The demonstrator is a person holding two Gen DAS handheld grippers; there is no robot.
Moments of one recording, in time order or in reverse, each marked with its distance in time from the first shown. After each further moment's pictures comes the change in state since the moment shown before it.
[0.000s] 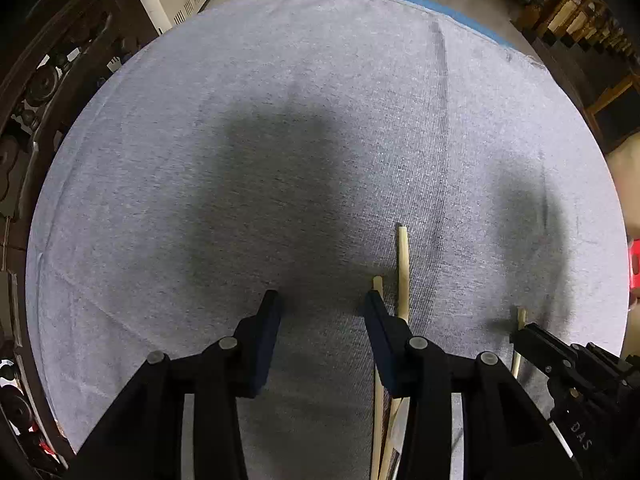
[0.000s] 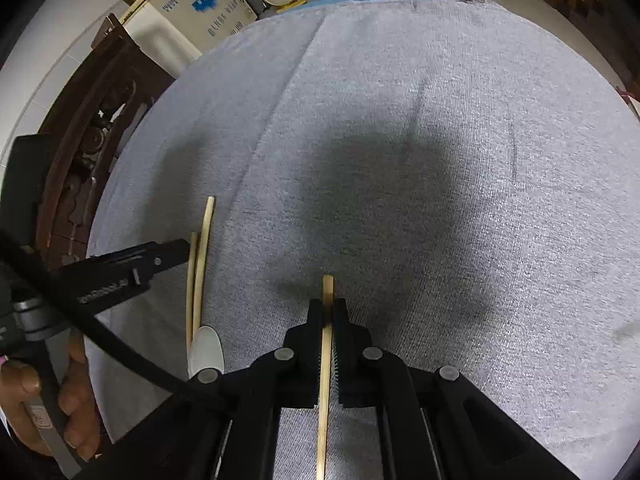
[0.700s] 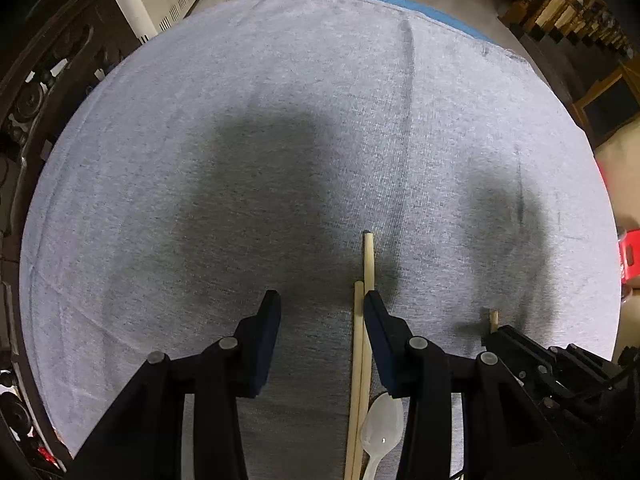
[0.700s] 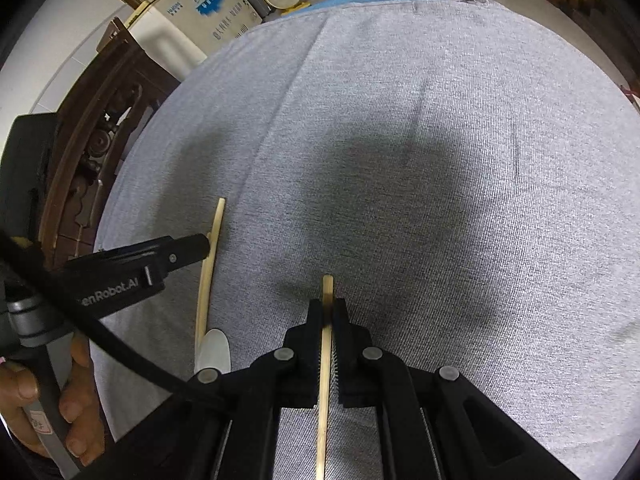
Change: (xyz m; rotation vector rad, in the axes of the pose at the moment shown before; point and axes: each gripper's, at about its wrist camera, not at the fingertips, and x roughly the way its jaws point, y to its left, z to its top) left arm -0.016 -0.020 -0.003 0.029 0.003 -0.039; right arm 0.002 -0.003 0.002 0.001 -0.011 0.026
